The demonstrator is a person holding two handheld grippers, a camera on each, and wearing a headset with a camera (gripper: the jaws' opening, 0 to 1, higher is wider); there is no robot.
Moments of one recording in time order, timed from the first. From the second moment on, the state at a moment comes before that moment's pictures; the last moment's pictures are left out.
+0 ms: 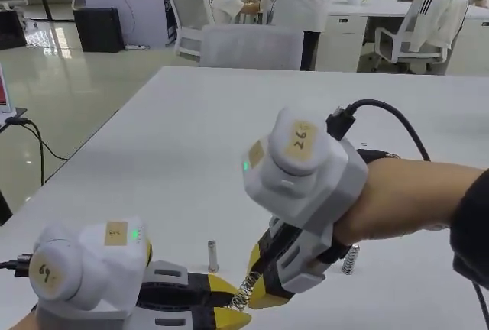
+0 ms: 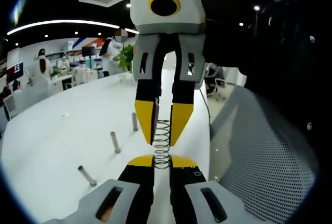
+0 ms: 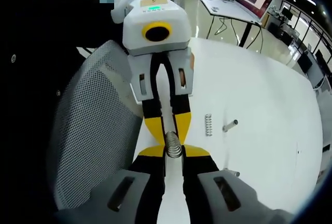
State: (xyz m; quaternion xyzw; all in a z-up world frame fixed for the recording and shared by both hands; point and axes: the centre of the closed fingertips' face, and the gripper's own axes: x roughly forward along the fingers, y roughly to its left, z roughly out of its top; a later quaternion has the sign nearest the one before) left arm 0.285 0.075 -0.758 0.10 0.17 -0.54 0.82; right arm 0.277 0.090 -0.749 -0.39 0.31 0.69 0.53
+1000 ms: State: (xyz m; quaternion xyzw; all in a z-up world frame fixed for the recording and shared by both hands) left arm 0.290 0.084 -0.762 0.08 0.17 -0.52 0.83; right arm 0.283 0.093 -0.749 -0.40 0.32 0.68 0.53
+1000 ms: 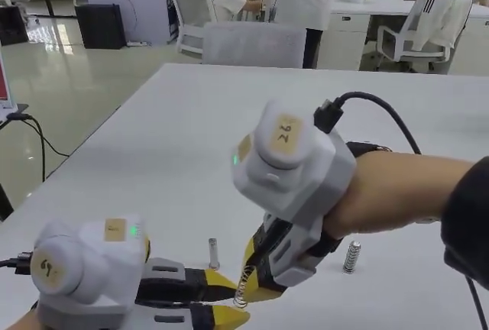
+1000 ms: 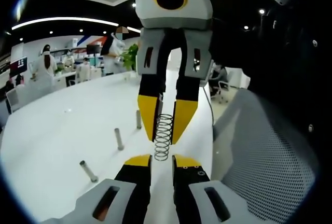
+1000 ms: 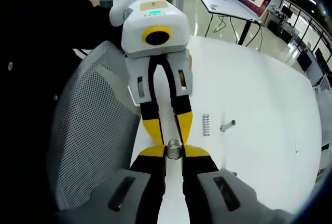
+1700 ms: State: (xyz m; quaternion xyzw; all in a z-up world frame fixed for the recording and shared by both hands) left arm 0.299 0.126 -0.775 0.04 0.19 -0.46 0.87; right arm 0.321 0.064 -0.747 -0.39 0.34 0.64 0.57
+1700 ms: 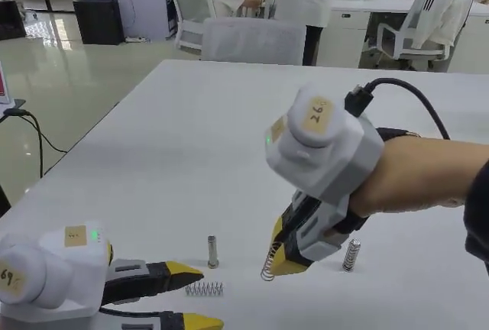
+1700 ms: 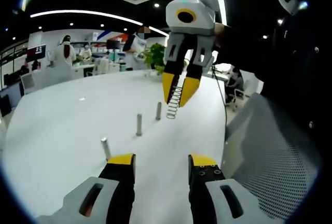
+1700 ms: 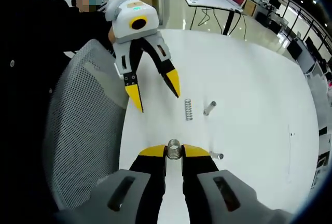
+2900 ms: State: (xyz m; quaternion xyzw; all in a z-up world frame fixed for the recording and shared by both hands) left arm 0.298 0.137 -0.781 0.02 0.19 -0.43 0.88; right arm 0.403 0.047 -0.772 -0.41 0.37 0.56 0.61
